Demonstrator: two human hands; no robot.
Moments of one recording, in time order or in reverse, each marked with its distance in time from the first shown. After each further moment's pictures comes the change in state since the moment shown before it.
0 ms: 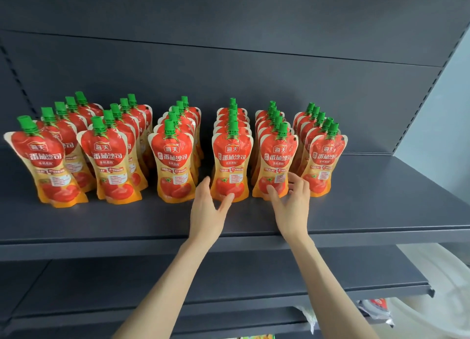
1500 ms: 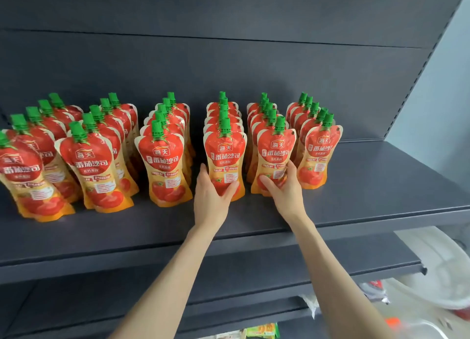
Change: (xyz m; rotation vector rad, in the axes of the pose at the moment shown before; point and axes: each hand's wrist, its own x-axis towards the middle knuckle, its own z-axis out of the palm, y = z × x) left_hand 0.030 0.006 0.018 -0.051 -0.049 -0.010; right_hand 0.028 0.012 0.007 0.195 -0.181 0.124
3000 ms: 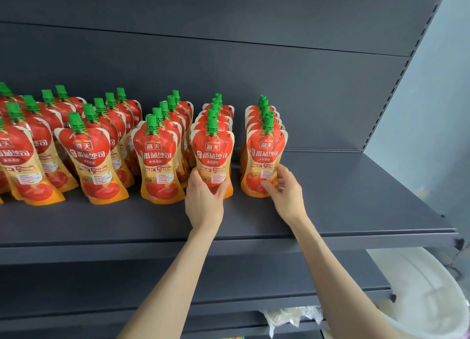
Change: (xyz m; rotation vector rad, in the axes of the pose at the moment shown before) left_hand -0.021 0.069 0.122 0.157 0.286 -0.099; right_hand 0.058 0.053 -0.120 -0.126 -0.123 -0.044
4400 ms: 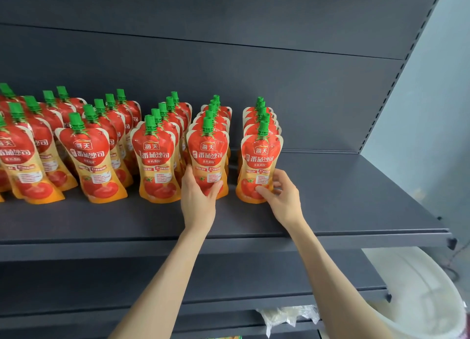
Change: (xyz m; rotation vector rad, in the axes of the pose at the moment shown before) left_hand -0.003 -0.001 -0.012 -0.191 -0.034 0.059; right_hand -0.014 -0.003 -0.006 0.162 -0.025 -0.066
